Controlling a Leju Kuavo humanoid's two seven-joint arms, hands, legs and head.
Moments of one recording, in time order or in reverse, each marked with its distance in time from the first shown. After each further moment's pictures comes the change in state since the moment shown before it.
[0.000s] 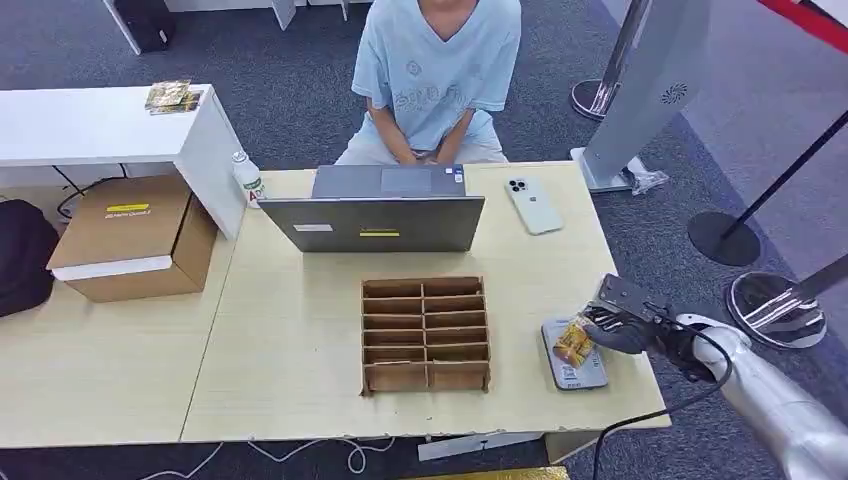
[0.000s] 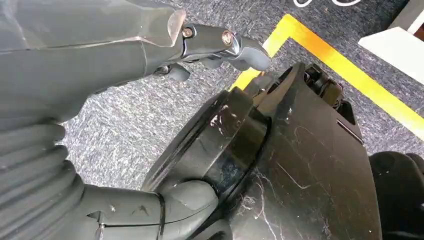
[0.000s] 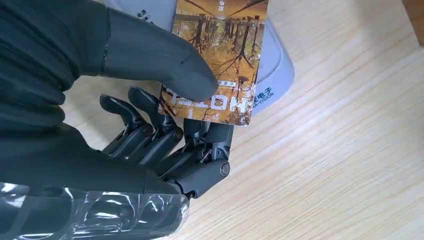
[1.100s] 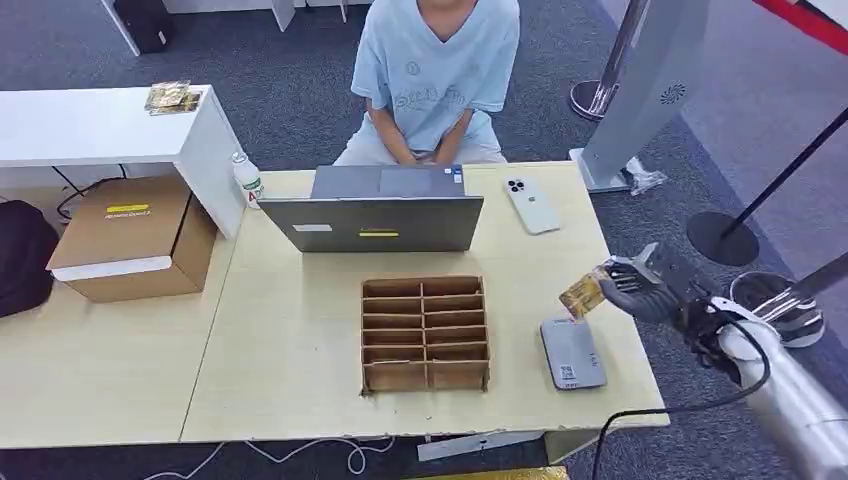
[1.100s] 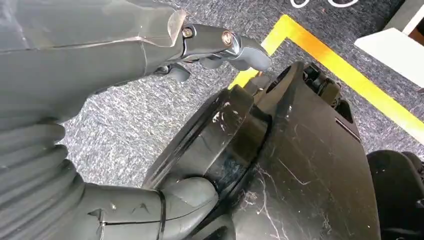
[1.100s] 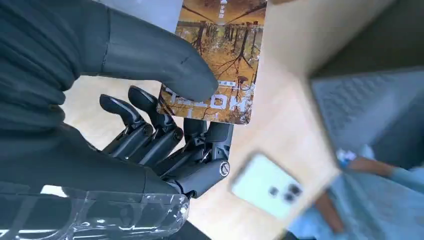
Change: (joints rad) left arm 0.007 -0.002 0.000 0.000 0.009 0.003 -0.020; right arm 0.125 -0.048 -0.261 -0.331 -0.111 -0.134 -0.046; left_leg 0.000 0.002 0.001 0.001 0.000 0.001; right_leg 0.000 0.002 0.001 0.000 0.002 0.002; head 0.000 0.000
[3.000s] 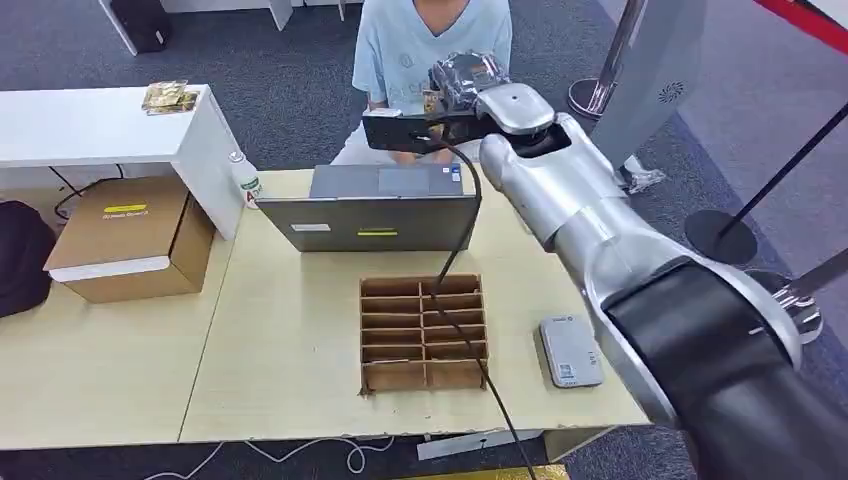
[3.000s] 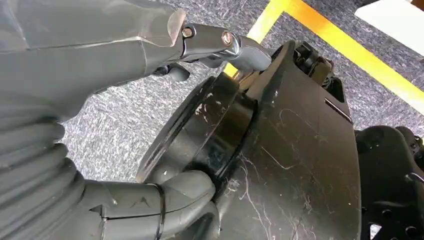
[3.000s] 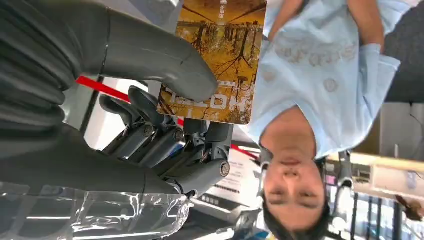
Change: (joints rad) left arm -0.033 0.000 -0.024 0.000 0.003 -0.151 0.043; right arm -0.872 0.821 0.111 0.687 1.335 -0.236 0.297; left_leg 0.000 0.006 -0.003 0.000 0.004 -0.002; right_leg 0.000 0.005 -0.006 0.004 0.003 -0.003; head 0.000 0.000
